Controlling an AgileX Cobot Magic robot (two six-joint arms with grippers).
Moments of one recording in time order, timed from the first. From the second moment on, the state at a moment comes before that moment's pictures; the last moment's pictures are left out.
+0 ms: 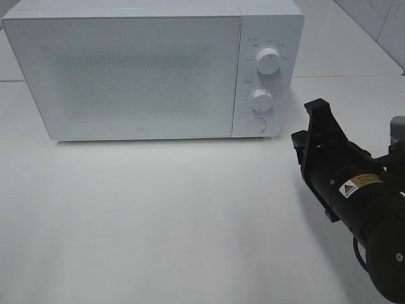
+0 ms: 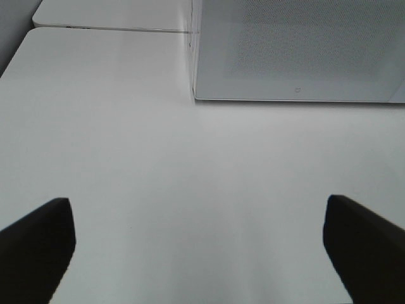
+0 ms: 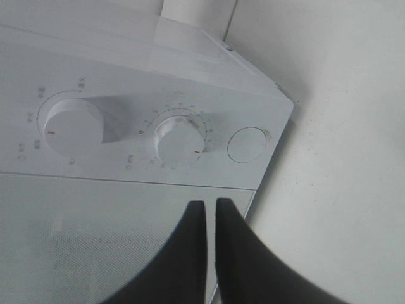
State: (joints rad) left arm -0.03 0.00 -0.52 -0.09 1.07 0.03; right arm 0.82 1.73 -0.32 0.75 -1.18 1.11
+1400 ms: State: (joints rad) left arm -0.03 0.00 -0.52 -0.09 1.07 0.03; right arm 0.68 1.98 -0.62 0.71 -1.04 1.25
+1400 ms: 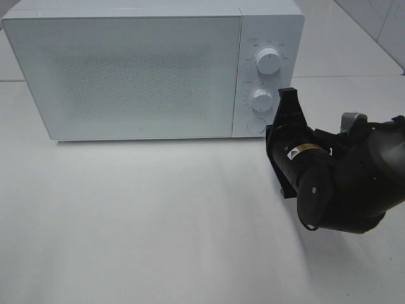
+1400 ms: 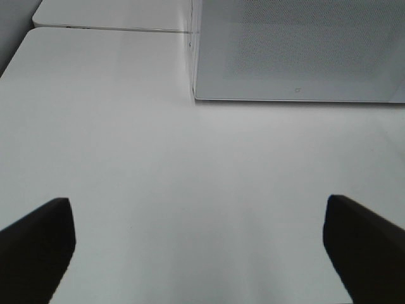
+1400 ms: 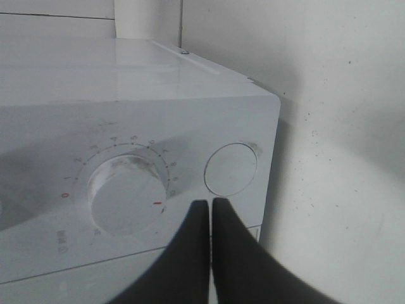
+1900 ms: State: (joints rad) left arm -0.03 0.00 -0.52 -0.09 1.07 0.03; right arm 0.62 2.08 -0.76 0.69 -0.94 1.27
